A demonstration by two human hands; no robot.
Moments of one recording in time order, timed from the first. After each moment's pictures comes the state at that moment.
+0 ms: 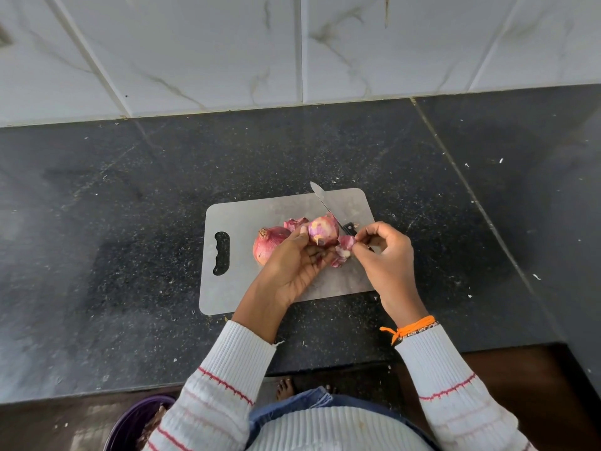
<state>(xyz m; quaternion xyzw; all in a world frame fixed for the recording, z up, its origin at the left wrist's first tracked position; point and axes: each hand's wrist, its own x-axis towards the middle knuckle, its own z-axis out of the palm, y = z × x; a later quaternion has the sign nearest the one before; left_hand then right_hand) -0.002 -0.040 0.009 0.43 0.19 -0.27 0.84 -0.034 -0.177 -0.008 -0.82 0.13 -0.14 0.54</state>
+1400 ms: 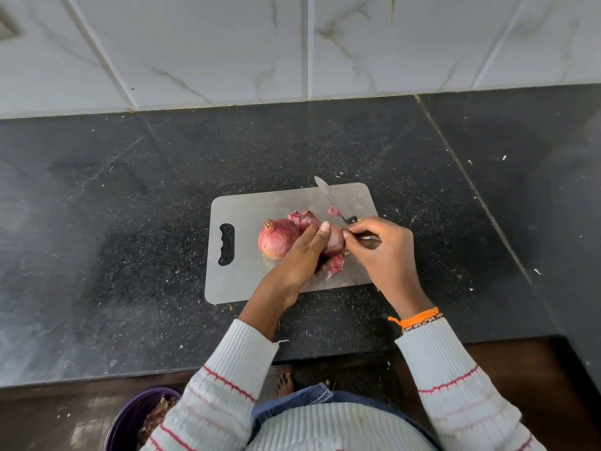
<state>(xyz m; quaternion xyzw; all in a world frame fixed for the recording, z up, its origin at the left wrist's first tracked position) -0.021 -0.035 0.006 0.66 -0.01 -0.27 0.70 -0.039 -0.175 0.003 -0.86 -0.05 -0.20 0.47</state>
